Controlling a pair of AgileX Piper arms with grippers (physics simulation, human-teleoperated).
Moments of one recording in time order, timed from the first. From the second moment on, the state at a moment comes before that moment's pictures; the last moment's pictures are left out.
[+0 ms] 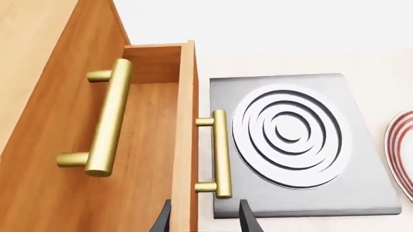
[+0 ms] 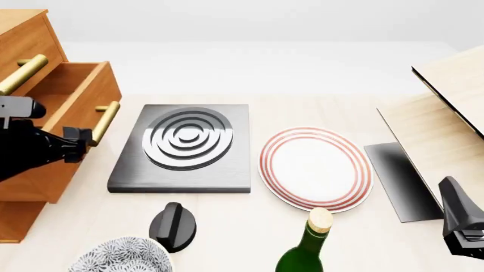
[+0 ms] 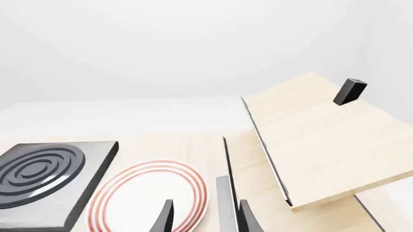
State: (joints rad) left arm 0.01 1.00 -0.52 0.10 0.07; right arm -0.02 0.02 -0.01 0.00 0.02
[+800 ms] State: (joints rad) left arm -0.32 1.20 -0.66 0.04 0.18; right arm -0.02 0.02 -0.01 0.00 0.02
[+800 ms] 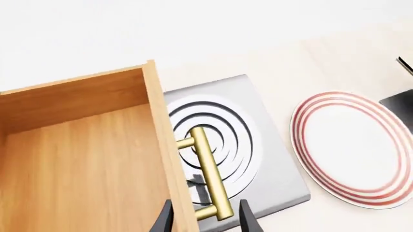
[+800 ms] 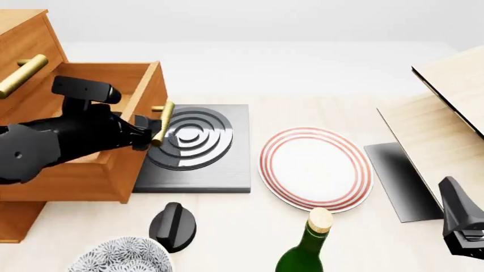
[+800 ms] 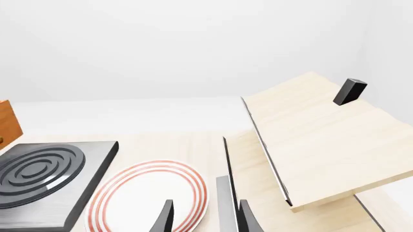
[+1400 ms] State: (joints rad) left arm -0.33 1.16 -0.68 0.12 -0.01; right arm -0.02 0.02 -0.01 0.00 0.02
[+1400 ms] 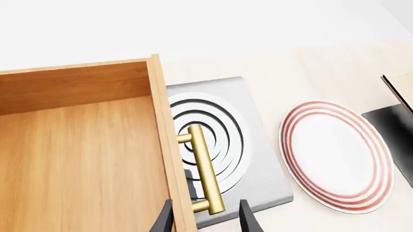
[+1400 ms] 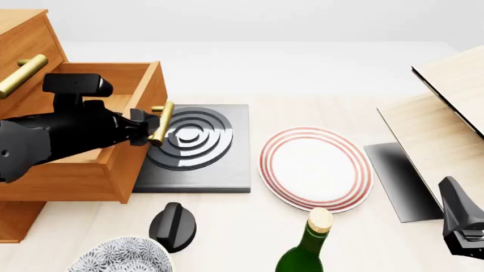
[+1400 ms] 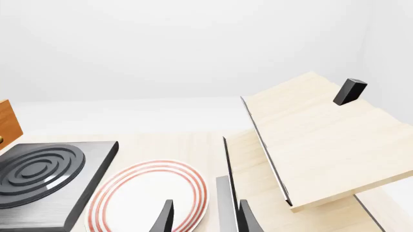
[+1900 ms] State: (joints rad) left arm -0.35 0.34 -0.73 0.44 0.27; right arm -0.02 0.02 -0.01 0.00 0.02
